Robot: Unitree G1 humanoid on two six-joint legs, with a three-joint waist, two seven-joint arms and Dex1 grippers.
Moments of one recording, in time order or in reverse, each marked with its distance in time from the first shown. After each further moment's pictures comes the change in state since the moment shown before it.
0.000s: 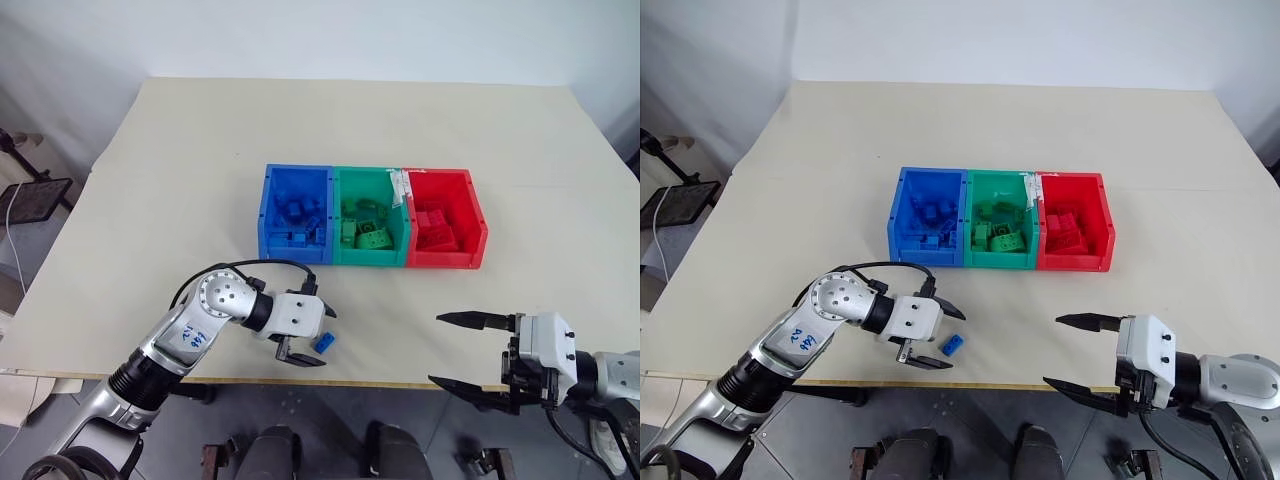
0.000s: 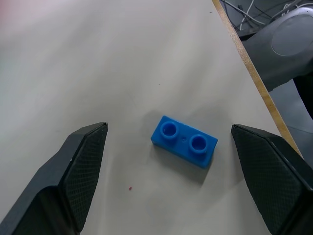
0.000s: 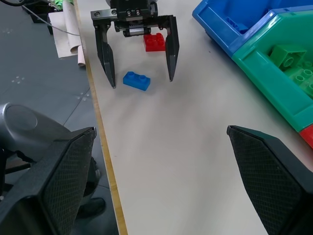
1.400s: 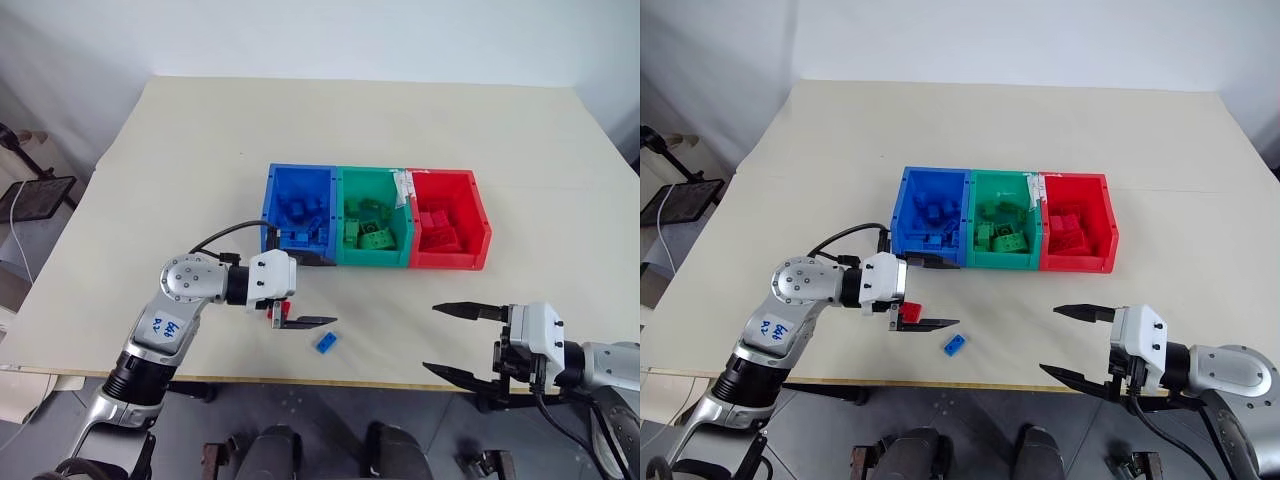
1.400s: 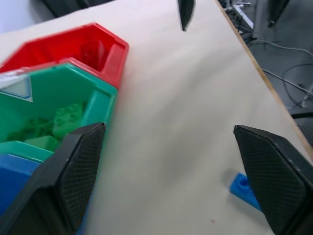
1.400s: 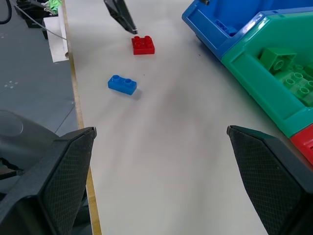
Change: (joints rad) left arm 0.048 -0.077 0.251 0.027 -0.208 -0.141 0.031; right arm -0.068 0.015 0.047 0.054 -0.022 -0.019 -0.018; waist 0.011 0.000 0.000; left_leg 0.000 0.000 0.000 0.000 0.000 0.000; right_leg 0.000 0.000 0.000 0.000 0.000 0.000
